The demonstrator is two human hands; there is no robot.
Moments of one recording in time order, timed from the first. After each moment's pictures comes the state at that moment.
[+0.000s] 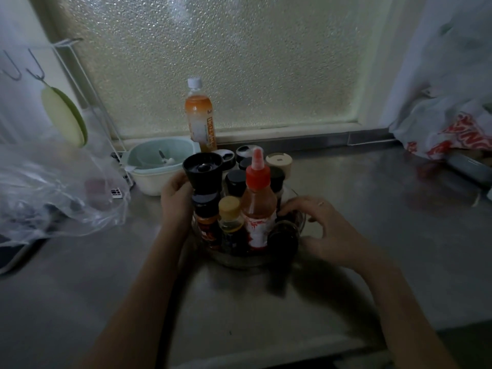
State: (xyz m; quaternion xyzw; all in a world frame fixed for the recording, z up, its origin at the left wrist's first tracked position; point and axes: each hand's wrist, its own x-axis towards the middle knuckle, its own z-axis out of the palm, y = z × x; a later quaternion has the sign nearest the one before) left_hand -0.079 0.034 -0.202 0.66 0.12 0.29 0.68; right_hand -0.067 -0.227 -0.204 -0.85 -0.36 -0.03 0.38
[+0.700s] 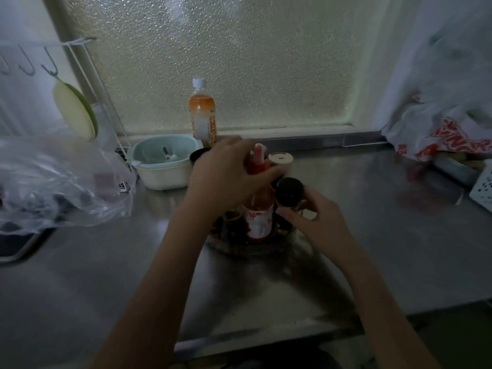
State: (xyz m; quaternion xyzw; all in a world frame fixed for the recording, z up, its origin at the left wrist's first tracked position) left_hand -0.117 -0.024 -0.120 0.93 -0.09 0.29 0.22; right_hand -0.086 -0.207 -0.200 -0.82 -0.26 -0.12 0.49
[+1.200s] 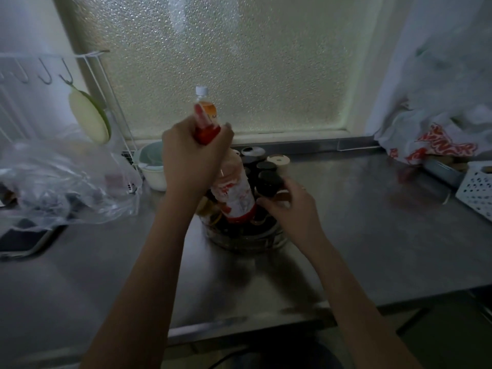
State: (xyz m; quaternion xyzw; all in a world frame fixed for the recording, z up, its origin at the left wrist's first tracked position) left_hand -0.136 -0.005 -0.099 0.76 0.00 0.47 0.46; right_hand -0.096 -0.170 -0.190 -0.80 -0.23 -0.15 0.53
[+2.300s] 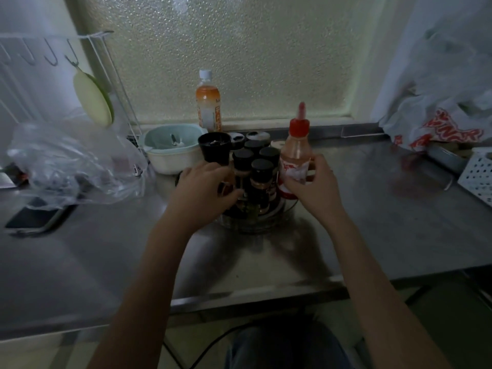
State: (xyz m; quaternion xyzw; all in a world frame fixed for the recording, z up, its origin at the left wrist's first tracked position) left_hand -0.157 0.015 -0.168 0.96 -0.07 0.24 0.14; right_hand -0.080 -0.200 -0.192 -0.81 -0.15 -0.18 0.54
